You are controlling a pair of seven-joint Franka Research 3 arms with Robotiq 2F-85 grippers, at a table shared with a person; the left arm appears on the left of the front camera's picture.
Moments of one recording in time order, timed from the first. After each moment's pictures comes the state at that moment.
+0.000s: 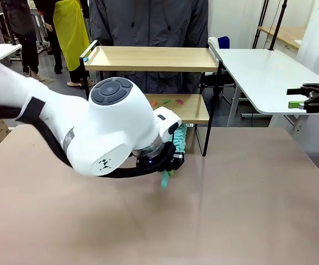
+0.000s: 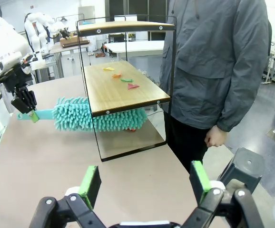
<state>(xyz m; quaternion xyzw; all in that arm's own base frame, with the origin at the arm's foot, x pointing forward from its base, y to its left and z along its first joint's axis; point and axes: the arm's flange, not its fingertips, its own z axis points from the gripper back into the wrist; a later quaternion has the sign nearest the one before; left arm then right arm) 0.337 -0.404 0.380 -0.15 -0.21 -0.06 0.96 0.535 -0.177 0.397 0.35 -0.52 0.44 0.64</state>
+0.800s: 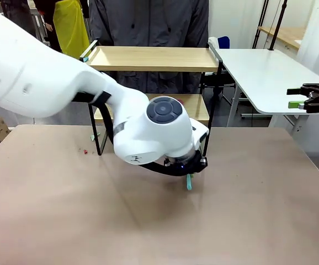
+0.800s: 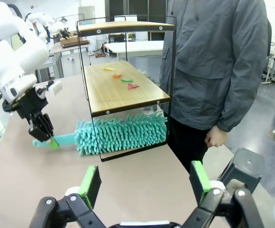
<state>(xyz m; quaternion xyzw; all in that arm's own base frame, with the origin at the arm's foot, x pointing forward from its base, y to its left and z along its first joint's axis) 0.384 -0.483 0.311 -0.13 -0.20 -0.04 0.97 0.535 -0.176 0.397 0.35 -0.52 0.44 0.64</state>
